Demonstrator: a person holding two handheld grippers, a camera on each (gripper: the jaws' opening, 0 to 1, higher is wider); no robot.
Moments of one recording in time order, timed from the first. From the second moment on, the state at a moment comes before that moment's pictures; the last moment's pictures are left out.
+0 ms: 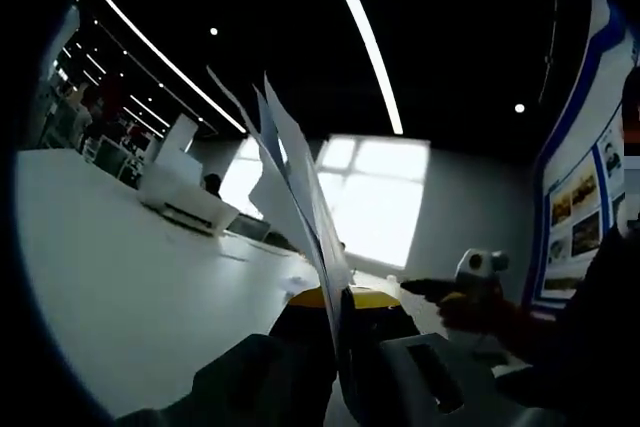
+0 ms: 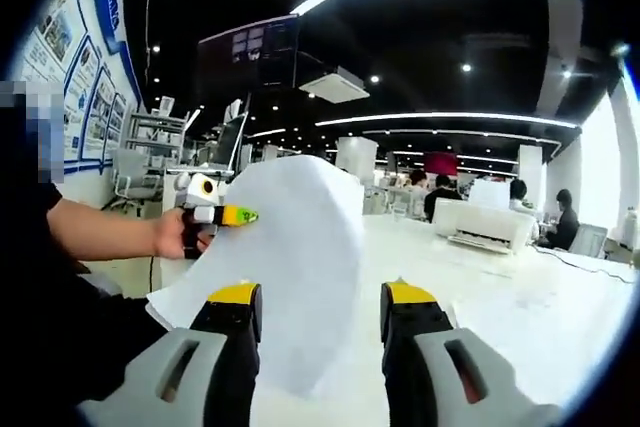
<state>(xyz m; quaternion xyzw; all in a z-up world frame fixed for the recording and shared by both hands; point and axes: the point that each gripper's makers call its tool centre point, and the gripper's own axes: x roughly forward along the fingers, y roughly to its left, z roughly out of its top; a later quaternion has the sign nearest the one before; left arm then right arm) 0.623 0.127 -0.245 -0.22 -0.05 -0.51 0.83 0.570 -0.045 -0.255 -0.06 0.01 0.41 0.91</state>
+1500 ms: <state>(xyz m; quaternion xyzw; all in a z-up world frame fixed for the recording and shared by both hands) 0.623 0.123 -0.251 -0.20 -0.04 -0.51 0.83 0.535 -0.162 -0.283 -0.06 0.07 0.32 0.94</state>
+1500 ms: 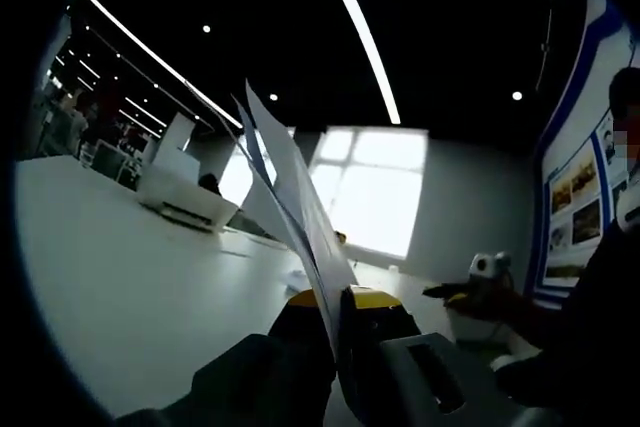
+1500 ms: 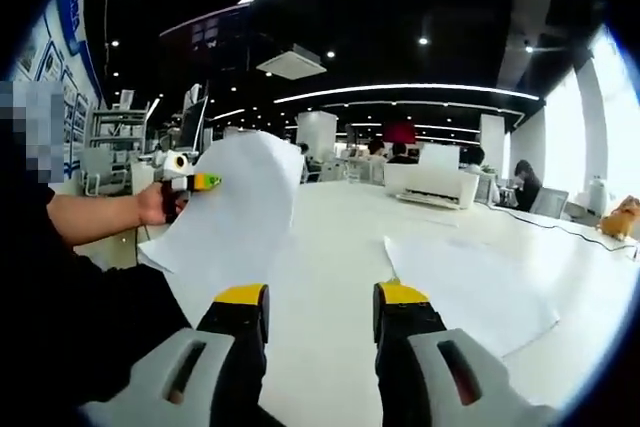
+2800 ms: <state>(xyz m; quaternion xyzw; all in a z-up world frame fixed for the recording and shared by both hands) 0.623 0.122 -0.252 -0.19 -0.04 -0.51 0.84 0.549 -0.295 -0.293 -0.05 0.09 0.14 0.98</state>
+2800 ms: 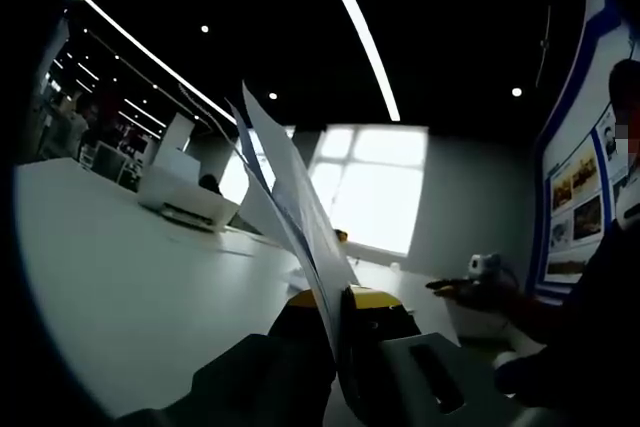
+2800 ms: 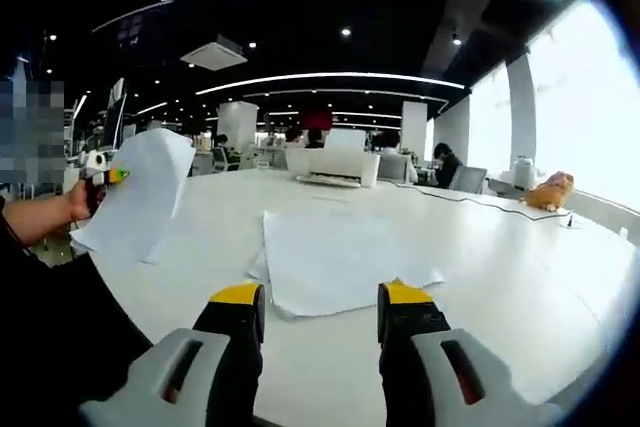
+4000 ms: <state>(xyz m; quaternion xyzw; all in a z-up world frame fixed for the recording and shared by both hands) 0.623 0.121 -0.252 -0.19 -0.04 -0.51 0.84 0.664 -0.374 -0.334 -0.06 0.20 0.07 0.97</state>
